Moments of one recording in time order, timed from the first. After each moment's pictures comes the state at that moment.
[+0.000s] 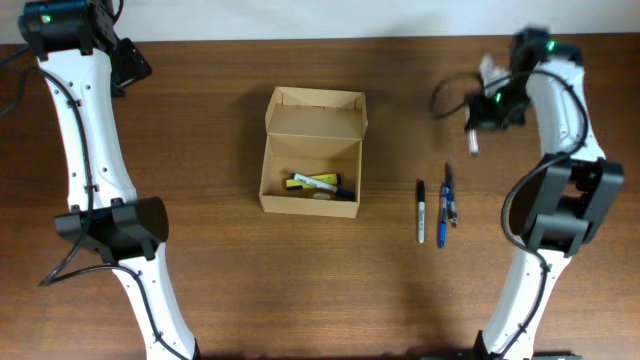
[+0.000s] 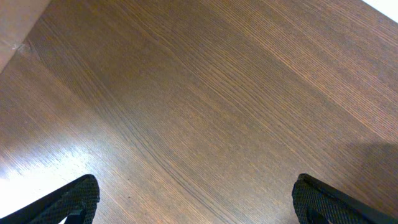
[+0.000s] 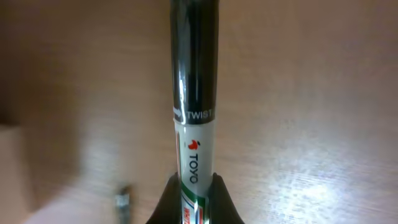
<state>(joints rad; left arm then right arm) 0.14 2.35 2.82 -1.68 -0.35 -0.46 -0.17 2.33 2.21 -1.34 -0.26 -0.22</state>
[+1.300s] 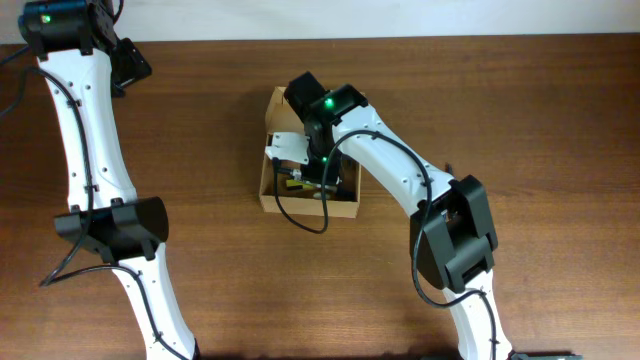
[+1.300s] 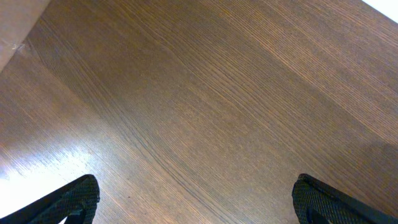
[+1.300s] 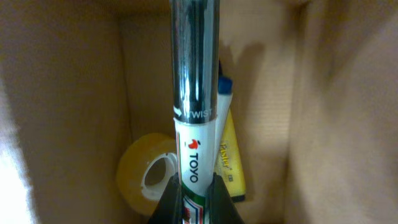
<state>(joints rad) 0.14 2.35 2.82 -1.68 -0.35 -0.46 0.59 2.26 1.99 -1.18 -0.16 -0.84</state>
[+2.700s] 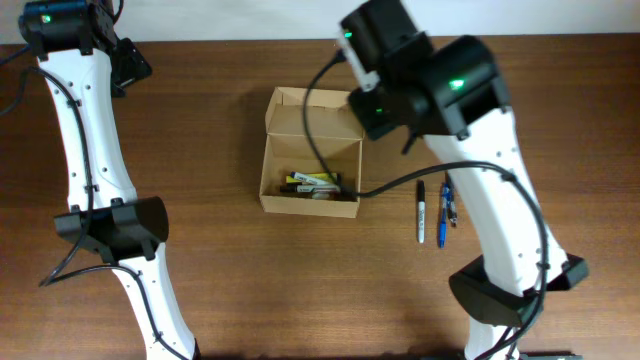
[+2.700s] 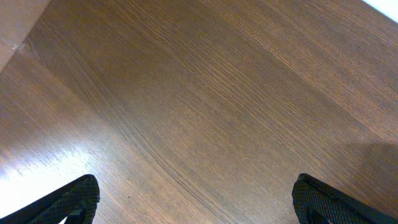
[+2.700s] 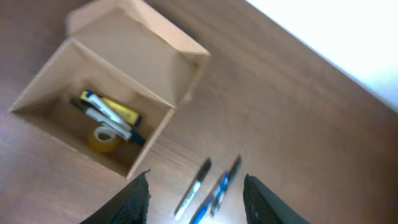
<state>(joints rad) 0.14 2.35 2.82 -1.68 -0.35 -0.46 0.55 2.01 2.63 -1.69 0.28 -0.02</state>
